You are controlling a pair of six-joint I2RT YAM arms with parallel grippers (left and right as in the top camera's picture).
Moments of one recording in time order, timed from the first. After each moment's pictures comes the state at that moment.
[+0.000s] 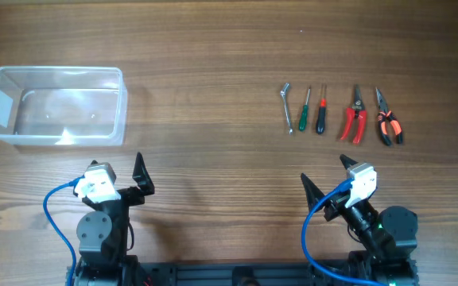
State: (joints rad) left arm -0.05 0.03 0.09 -0.27 -0.13 -0.21; right arm 0.05 0.01 0.13 -0.36 -0.43 0.00
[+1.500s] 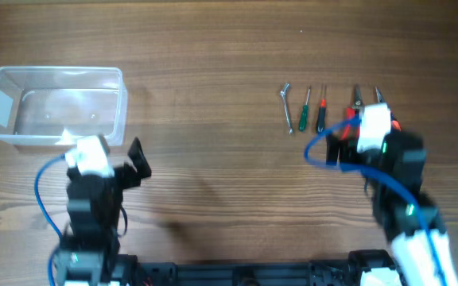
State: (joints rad) left arm -0.05 0.58 0.48 -0.39 -0.13 -0.27; right arm 0.05 0.91 0.70 -0.43 -0.05 -0.12
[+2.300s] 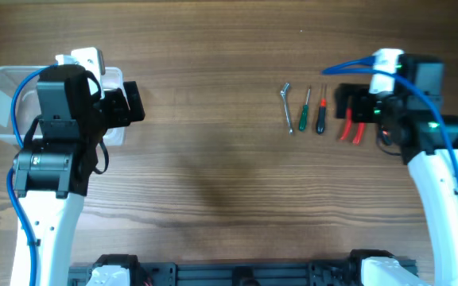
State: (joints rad) left arm -0.05 1.14 1.21 -0.78 -0.06 -0.15; right arm -0.05 1.29 1.15 -0.74 -0.08 0.03
